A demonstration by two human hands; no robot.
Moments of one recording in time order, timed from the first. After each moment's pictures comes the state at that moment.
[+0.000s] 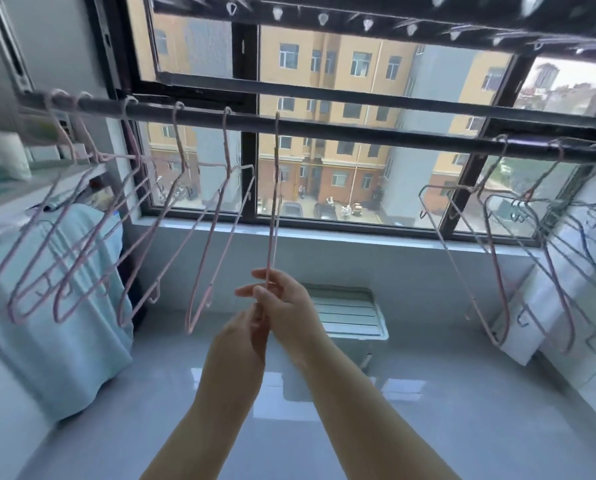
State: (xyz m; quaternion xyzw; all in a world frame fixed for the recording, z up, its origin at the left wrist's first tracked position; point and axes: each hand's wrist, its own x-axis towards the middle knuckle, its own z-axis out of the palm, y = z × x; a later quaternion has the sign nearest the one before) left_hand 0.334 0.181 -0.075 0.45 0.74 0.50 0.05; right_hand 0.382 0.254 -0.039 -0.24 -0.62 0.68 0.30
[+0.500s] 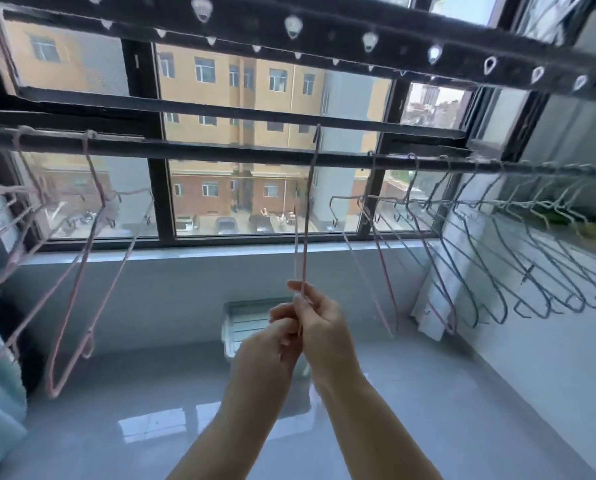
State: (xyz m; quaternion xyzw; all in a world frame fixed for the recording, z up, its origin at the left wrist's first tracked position) left_hand 0.437 0.257 -0.048 0.57 0.63 0.51 0.15; right_hand 0.509 0.300 -0.022 -0.33 -0.53 0.61 0.48
